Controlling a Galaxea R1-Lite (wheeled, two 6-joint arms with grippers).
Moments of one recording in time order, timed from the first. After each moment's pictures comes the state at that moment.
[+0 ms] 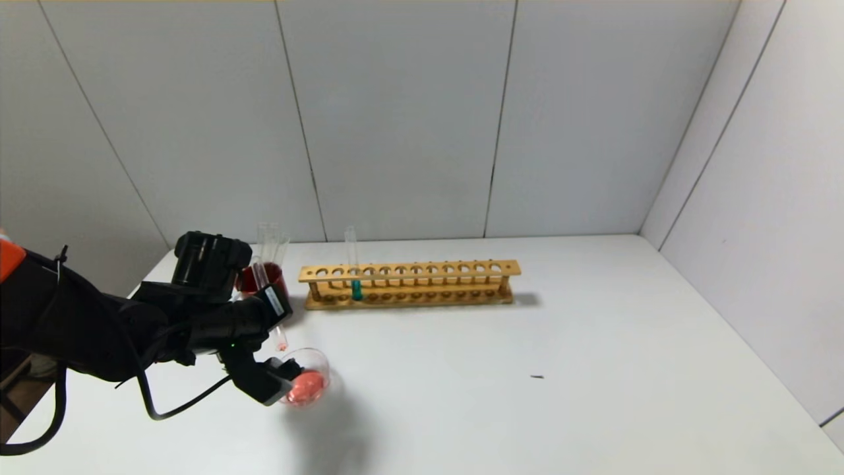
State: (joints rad) left arm -0.24 1.83 -0.75 -0.37 0.01 2.32; right arm 0.00 0.00 0.00 0.00 0.00 0.00
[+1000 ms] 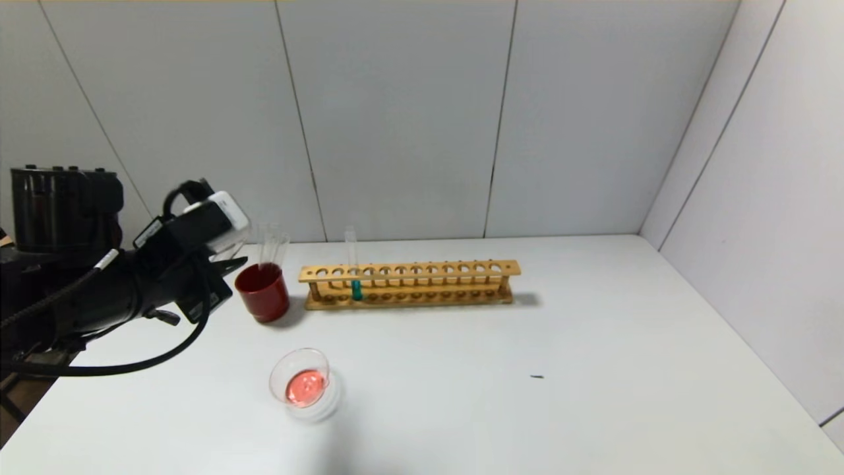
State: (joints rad) left arm -0.19 1.47 -0.74 -0.38 -0.01 0.80; right arm 0.00 0.00 0.00 0.00 0.00 0.00
